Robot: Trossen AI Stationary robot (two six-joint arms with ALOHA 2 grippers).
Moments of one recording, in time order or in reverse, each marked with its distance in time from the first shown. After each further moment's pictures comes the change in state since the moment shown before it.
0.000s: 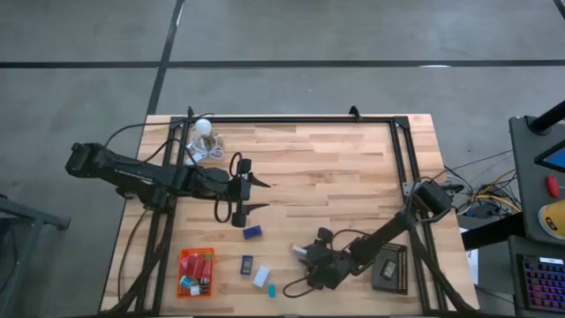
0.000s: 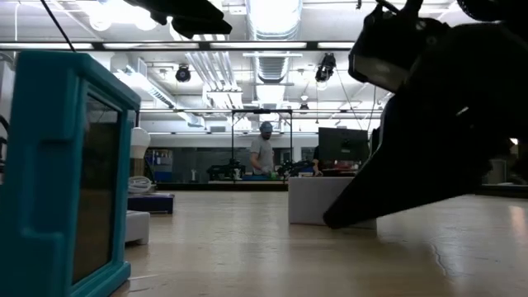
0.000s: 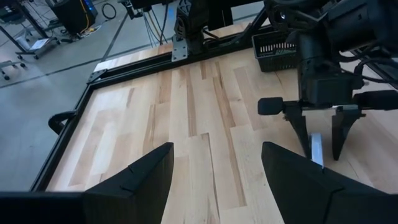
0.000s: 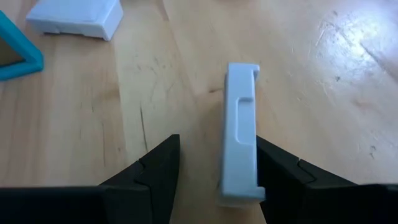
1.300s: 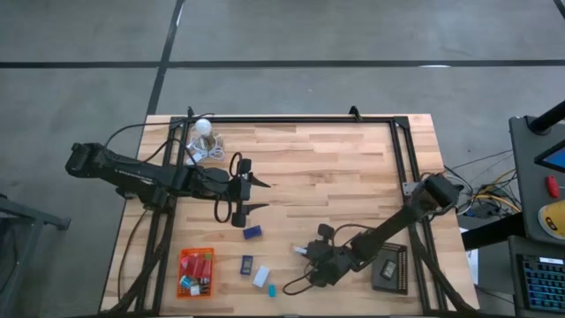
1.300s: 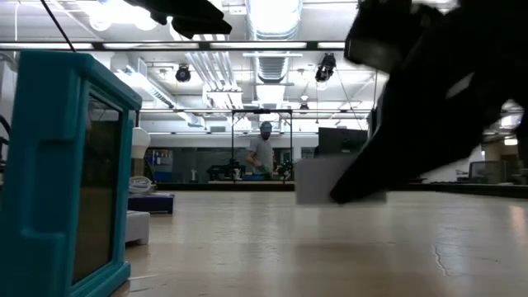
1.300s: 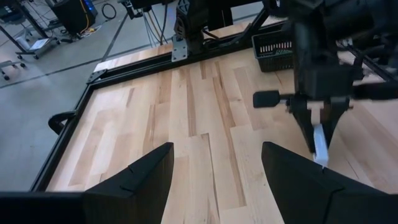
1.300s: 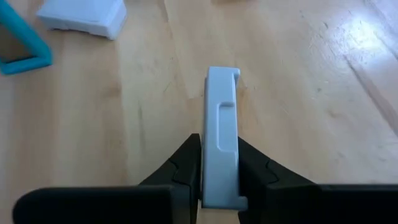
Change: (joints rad) left arm 0.000 0.000 0.000 0.000 0.000 0.000; right arm -0.022 -0.075 0.010 -0.112 -0.057 -0.054
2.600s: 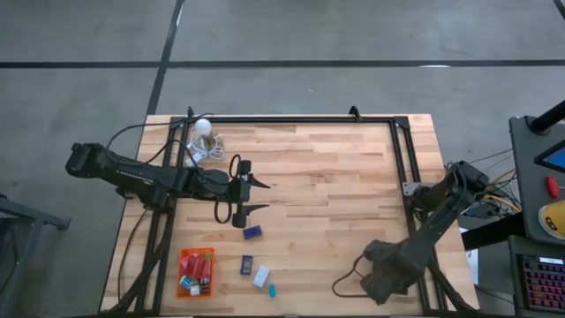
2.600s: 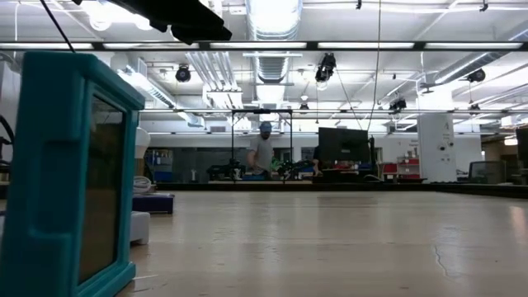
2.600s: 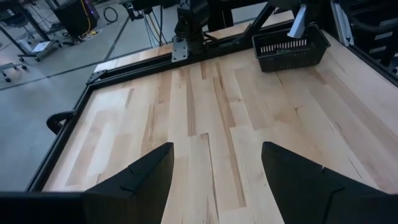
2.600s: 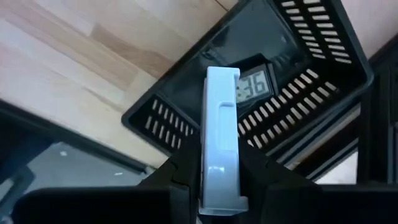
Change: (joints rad) left arm 0.000 0.000 -0.050 0.069 0.000 0.000; right arm 0.245 -0.271 0.289 -1.229 -0.771 1.129
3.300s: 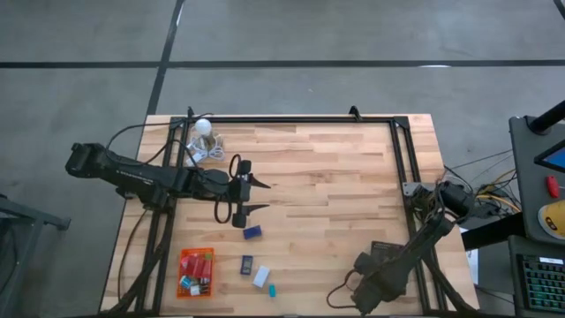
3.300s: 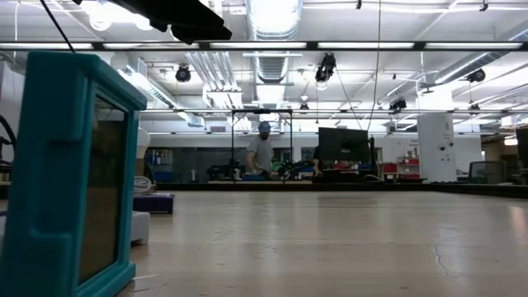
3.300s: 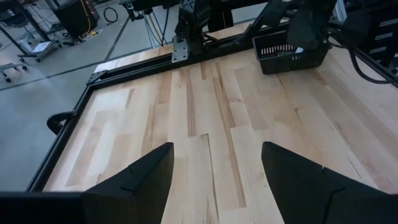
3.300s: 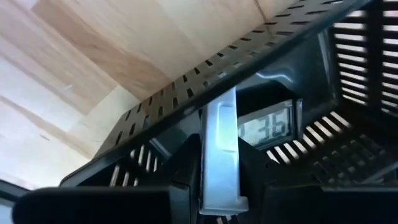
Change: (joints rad) left arm 0.000 0.000 0.001 0.000 0.000 0.000; right arm 0.020 0.237 0.000 0.061 -0.001 -0.226
